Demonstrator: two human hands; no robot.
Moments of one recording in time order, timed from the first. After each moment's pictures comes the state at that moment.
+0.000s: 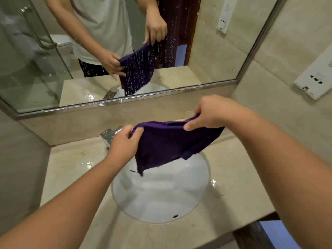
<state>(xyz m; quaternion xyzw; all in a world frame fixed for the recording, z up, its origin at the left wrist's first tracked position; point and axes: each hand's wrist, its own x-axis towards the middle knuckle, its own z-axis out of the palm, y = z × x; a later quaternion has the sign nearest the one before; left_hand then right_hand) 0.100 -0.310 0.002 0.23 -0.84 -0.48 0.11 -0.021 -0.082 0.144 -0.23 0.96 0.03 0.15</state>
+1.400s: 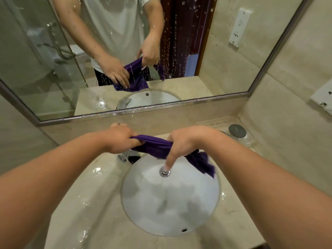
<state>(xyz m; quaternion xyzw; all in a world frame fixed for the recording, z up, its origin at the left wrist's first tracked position) 0.077 -0.392 0.073 -0.01 -0.97 -0.10 -0.20 0.013 -0.169 0.124 -0.32 0.86 -0.01 0.39</state>
